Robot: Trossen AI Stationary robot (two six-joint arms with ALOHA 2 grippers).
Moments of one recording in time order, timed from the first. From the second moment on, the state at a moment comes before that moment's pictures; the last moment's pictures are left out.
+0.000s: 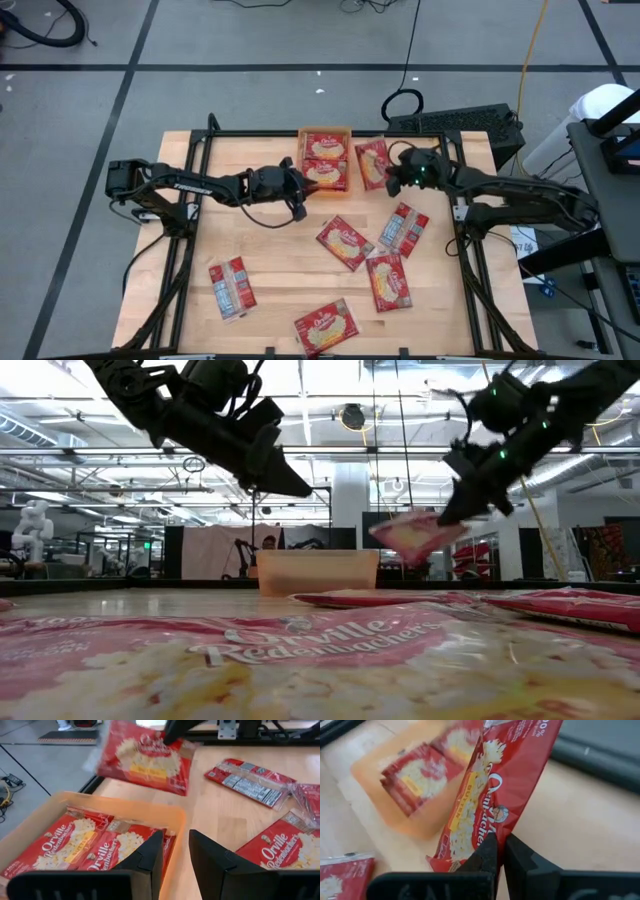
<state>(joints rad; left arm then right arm) 0.16 1.51 0.73 0.38 -0.14 0.07 -0.48 0.99 0.46 -0.11 0.13 0.35</state>
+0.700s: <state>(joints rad) 0.37 1.51 0.74 0.66 0.05 0.02 -0.44 1.11 0.72 -0.08 -0.10 -0.48</state>
